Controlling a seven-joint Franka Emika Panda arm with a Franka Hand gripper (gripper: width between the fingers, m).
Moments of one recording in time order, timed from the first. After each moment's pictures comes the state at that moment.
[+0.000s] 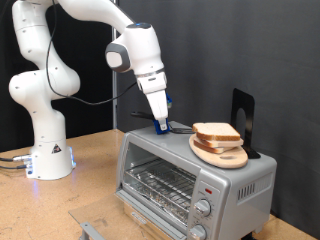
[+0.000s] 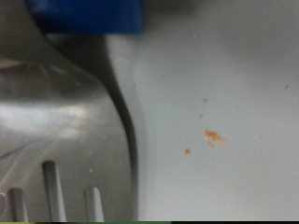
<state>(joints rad) 0.23 -0.37 0.21 -2.65 0.34 2.51 -0.03</state>
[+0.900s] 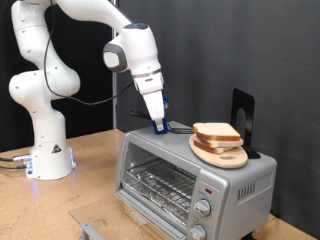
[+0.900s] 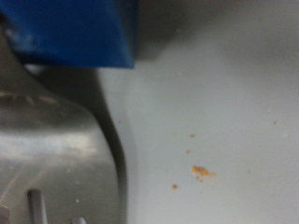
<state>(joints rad) 0.23 -0.38 0.21 -2.67 0.34 2.50 -0.03</state>
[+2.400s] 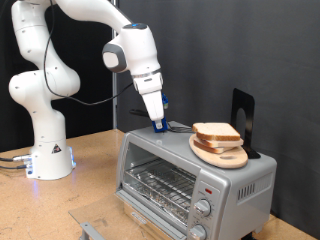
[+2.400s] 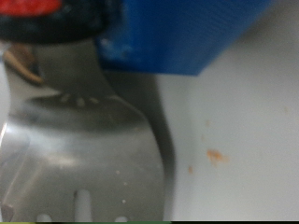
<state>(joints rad) 0.23 -0.39 0.20 -2.66 0.36 2.50 -0.05</state>
